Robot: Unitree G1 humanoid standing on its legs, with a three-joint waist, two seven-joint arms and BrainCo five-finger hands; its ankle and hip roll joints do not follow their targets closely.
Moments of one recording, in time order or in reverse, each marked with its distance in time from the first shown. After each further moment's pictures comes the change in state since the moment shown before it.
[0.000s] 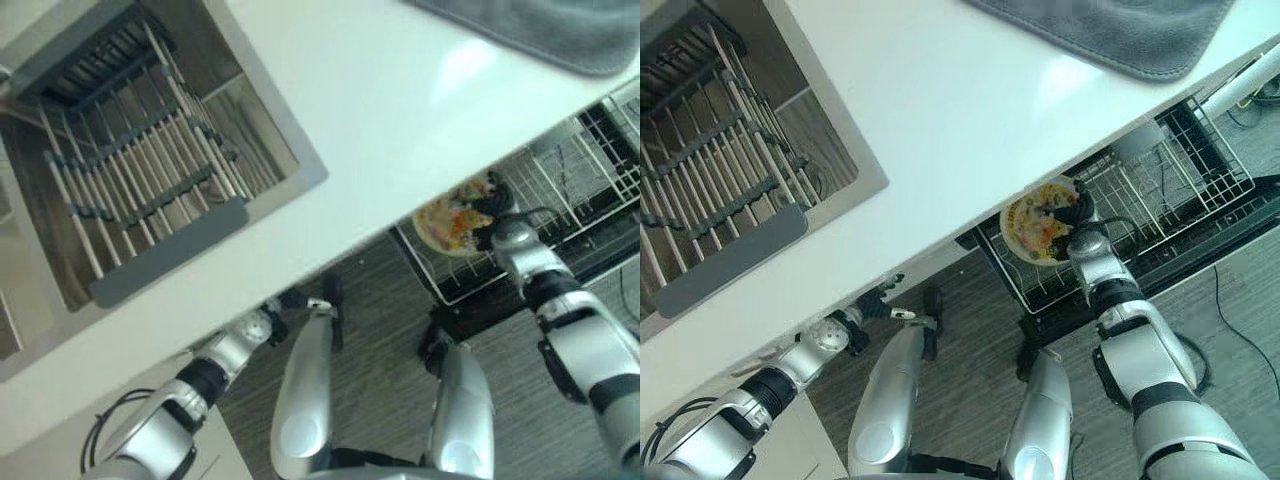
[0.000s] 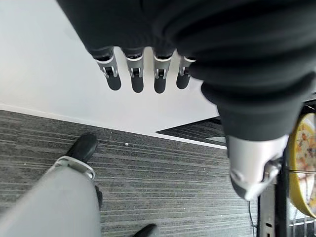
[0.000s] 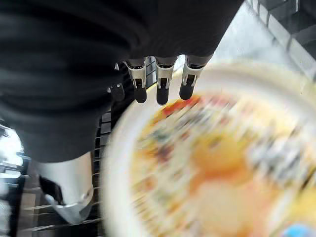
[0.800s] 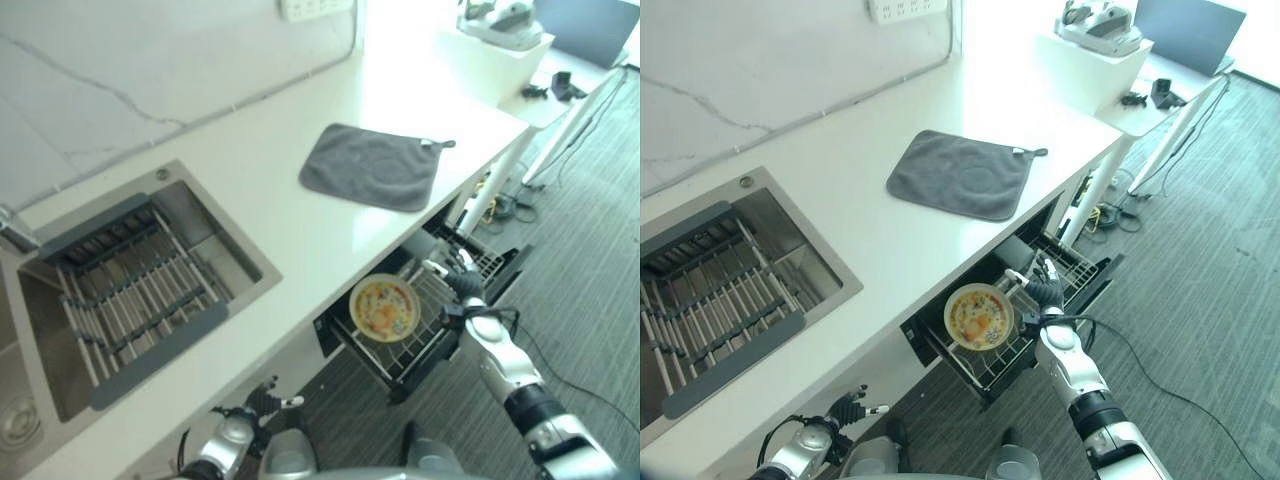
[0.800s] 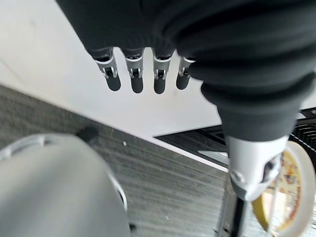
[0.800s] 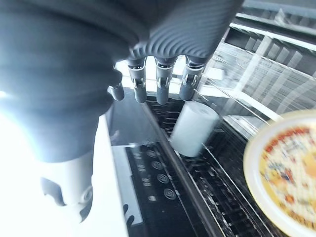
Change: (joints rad) left arm 0.394 -0.173 0.227 0.285 -0.036 0.035 -0.014; right arm 0.666 0.073 -0.087 -0.637 0.098 -0.017 -0.012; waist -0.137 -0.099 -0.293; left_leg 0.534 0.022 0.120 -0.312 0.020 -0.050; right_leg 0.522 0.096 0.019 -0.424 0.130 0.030
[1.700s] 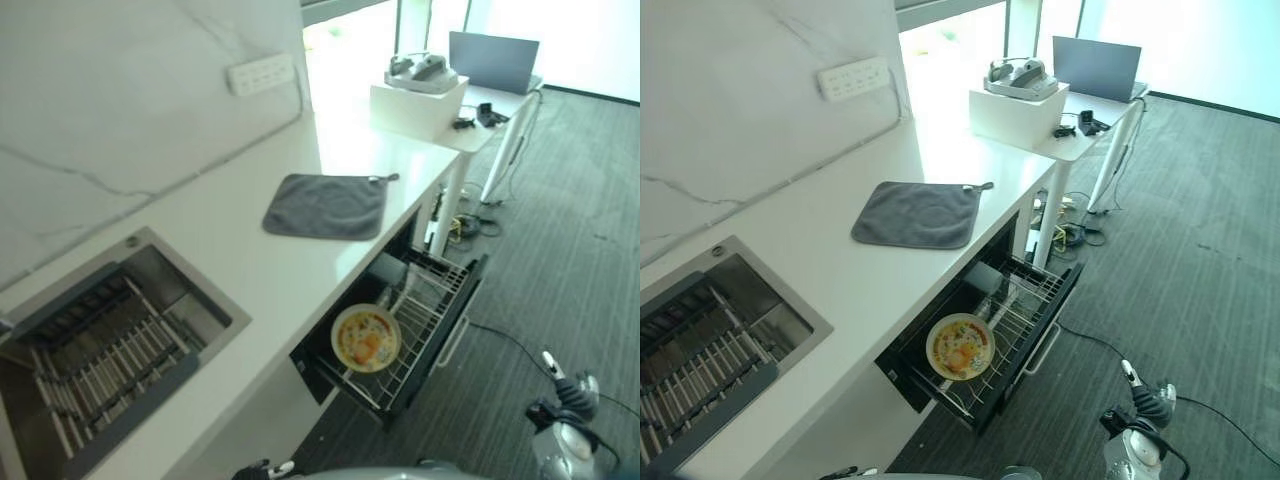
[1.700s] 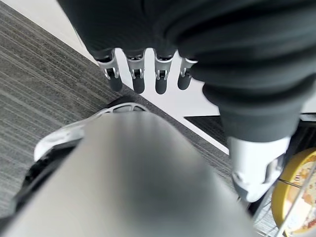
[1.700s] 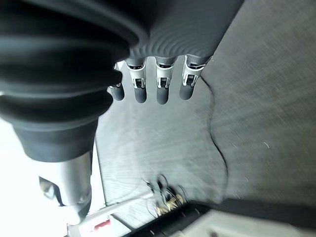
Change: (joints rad) left arm 0.111 -0.047 0.066 0.154 -0.149 0.050 -0.189; right arm 0.291 0.101 -0.363 0.398 0.440 -0.308 -0.023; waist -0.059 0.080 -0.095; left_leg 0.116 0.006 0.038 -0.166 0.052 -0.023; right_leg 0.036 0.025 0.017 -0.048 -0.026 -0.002
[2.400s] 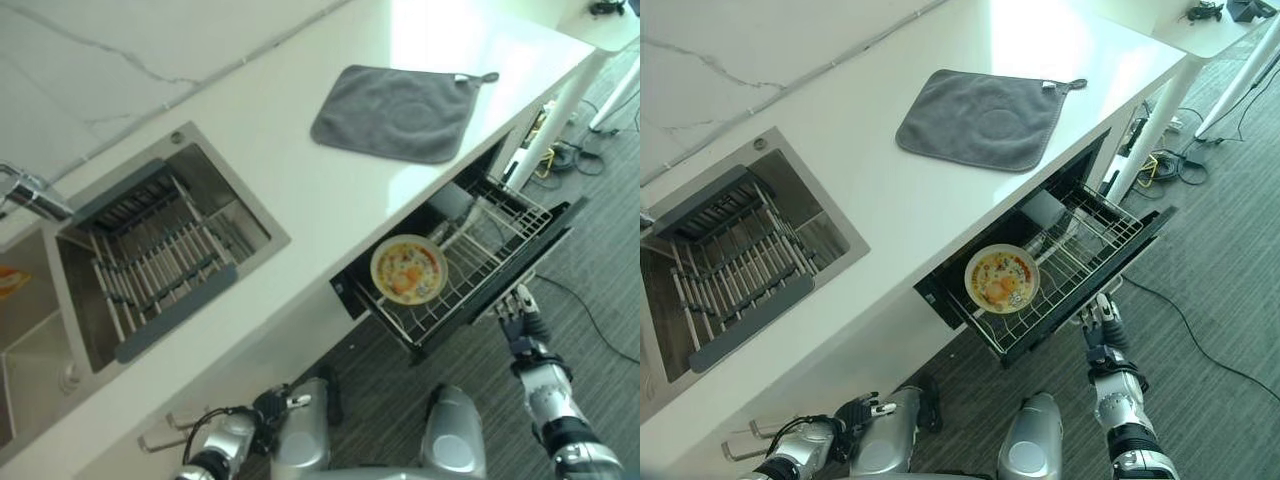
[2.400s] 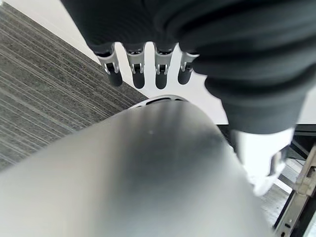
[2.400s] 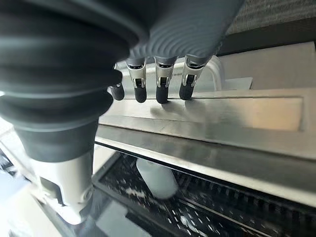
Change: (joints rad) left arm -0.198 0.026 -0.062 -0.040 0.033 -0.033 0.046; right arm -0.275 -0.123 0.064 0.051 0.268 0.180 0.602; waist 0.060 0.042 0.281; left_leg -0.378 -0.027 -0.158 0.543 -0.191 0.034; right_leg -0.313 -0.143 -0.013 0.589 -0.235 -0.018
